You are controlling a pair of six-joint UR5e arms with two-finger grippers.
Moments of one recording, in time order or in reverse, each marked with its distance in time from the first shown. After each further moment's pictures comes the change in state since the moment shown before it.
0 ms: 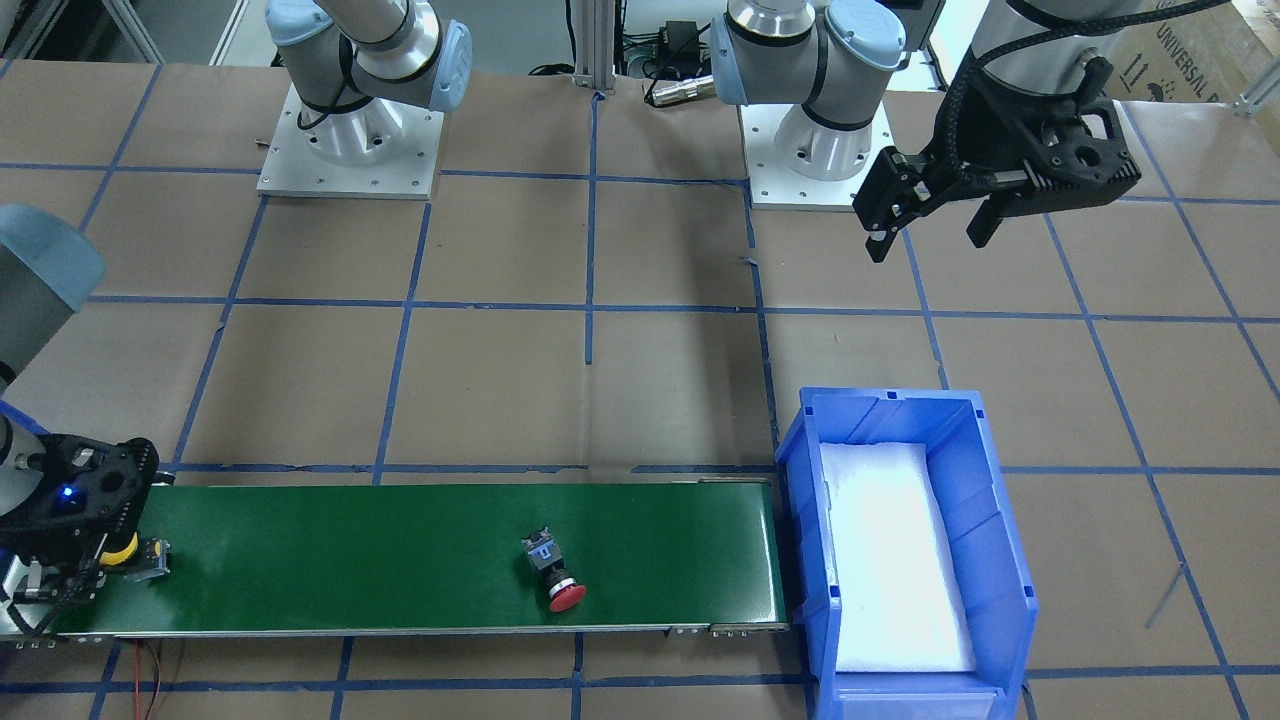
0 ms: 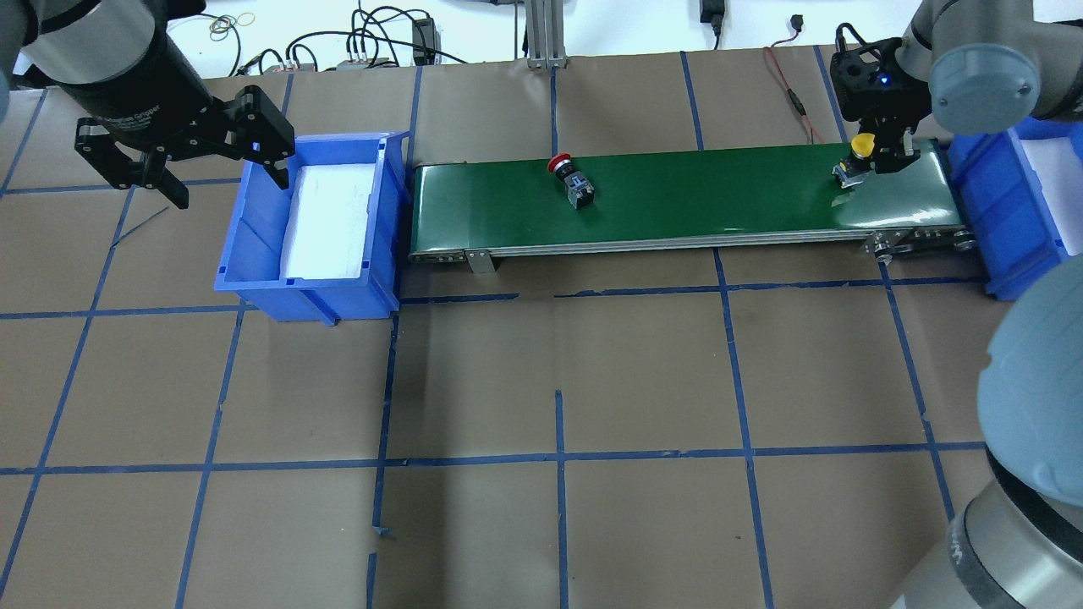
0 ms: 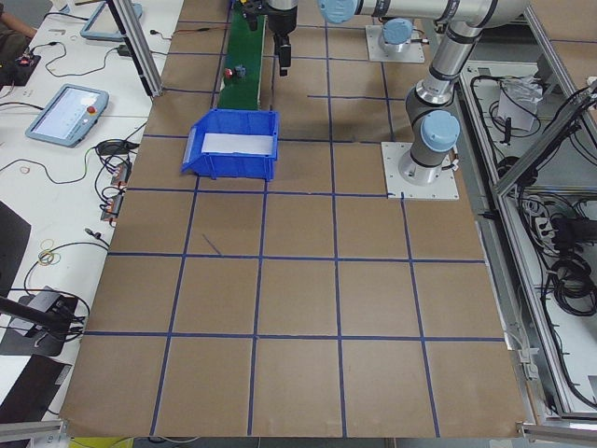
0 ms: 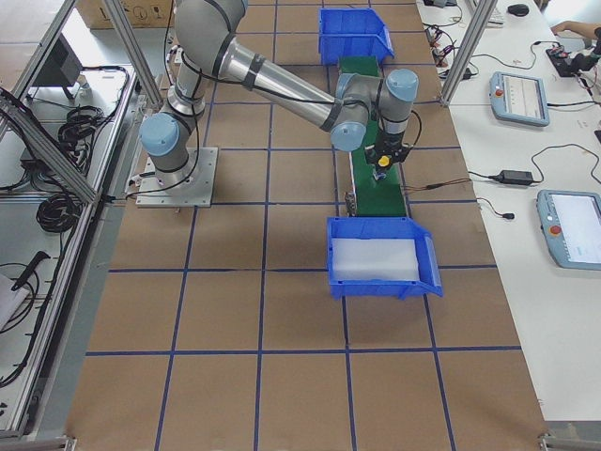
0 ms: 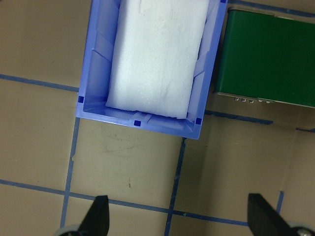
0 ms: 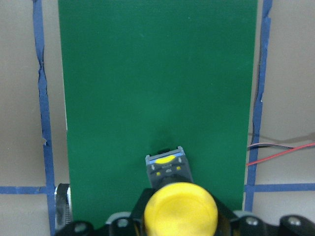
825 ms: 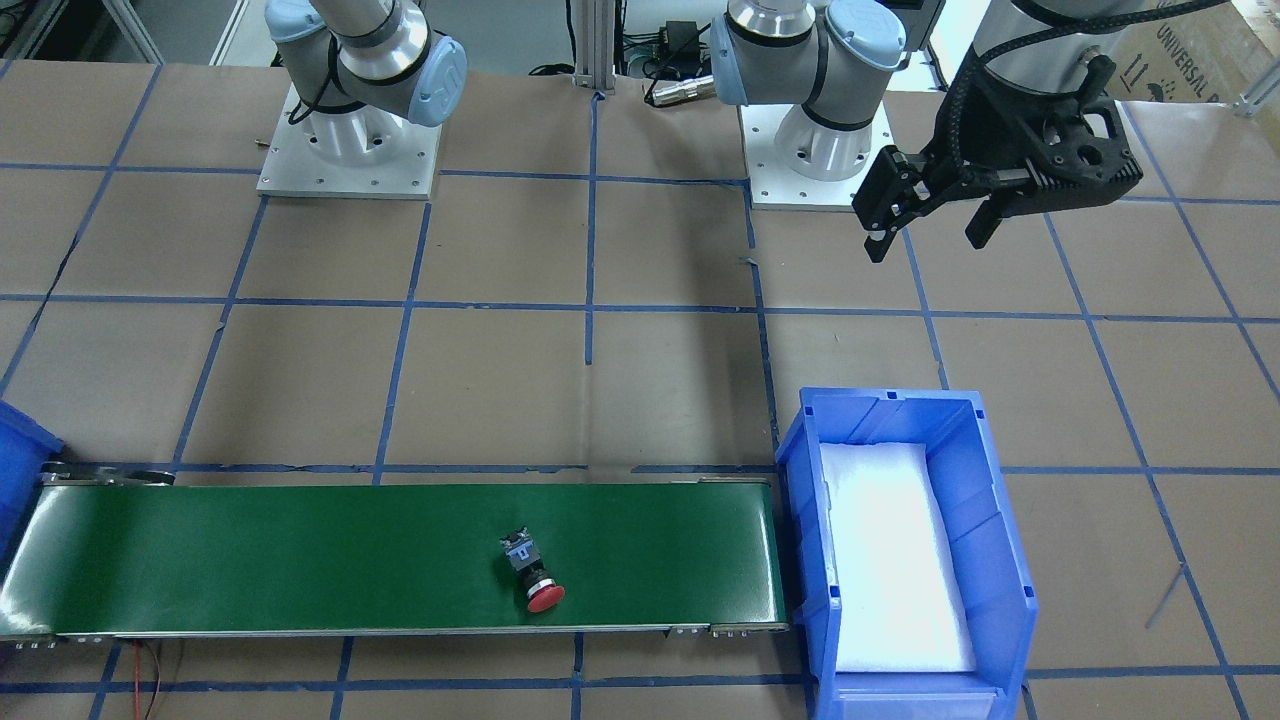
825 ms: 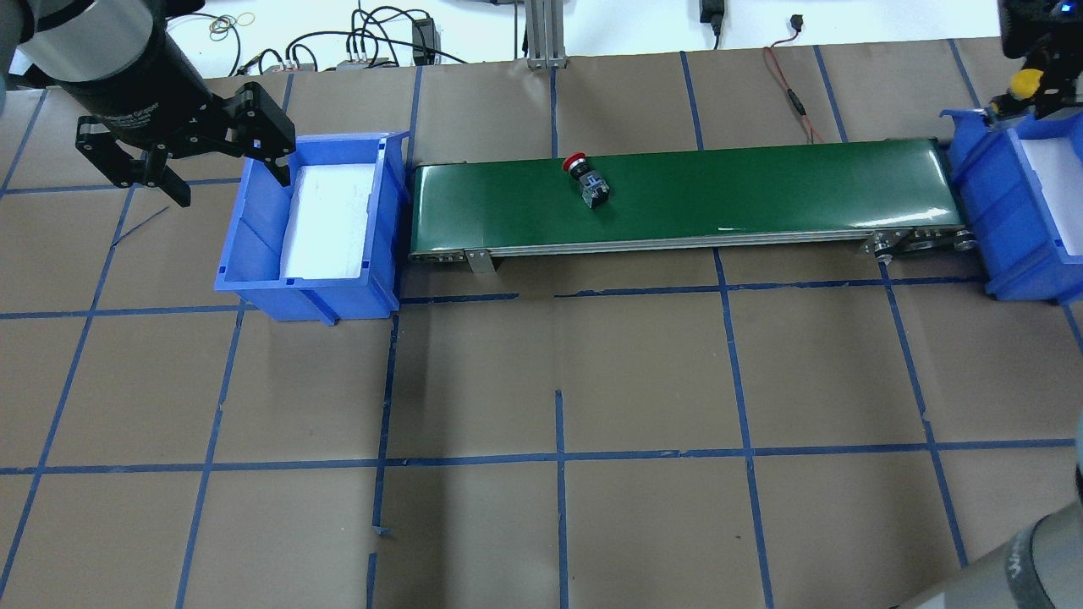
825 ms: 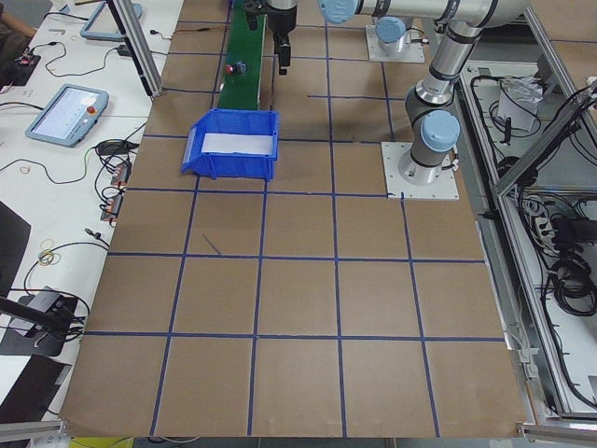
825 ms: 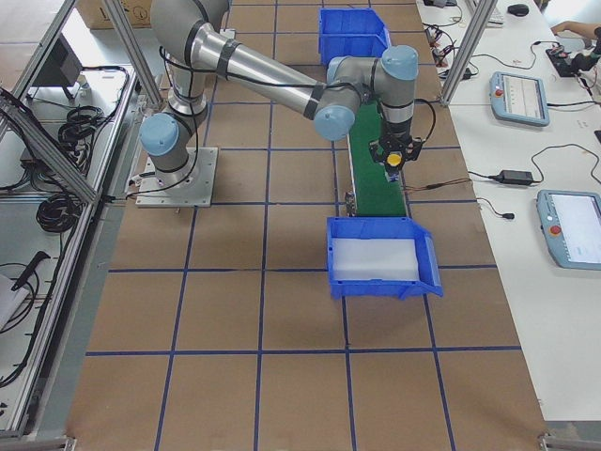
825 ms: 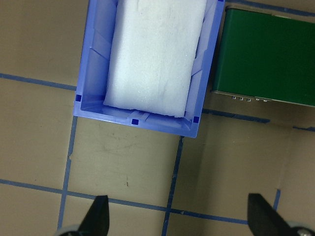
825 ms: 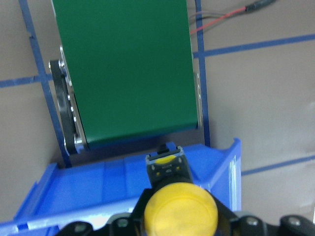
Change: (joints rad) left arm 0.003 0.000 0.001 0.002 -0.013 0.001; right arm -0.216 -0.128 -0.047 0.000 -0.032 -0.055
